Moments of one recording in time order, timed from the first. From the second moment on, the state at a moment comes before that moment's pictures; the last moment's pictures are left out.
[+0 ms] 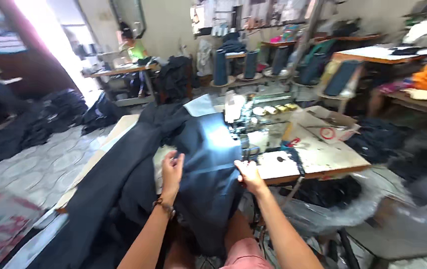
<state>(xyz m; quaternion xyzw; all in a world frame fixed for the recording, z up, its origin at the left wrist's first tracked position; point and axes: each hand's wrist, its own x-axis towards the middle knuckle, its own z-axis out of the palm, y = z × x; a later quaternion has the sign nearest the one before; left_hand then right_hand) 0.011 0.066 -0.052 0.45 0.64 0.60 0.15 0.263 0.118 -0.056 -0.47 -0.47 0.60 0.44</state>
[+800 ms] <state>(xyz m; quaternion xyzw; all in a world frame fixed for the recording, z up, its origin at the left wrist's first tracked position) 0.043 0.086 0.090 0.21 0.30 0.82 0.44 0.261 0.124 -0.071 -0.46 -0.48 0.59 0.46</state>
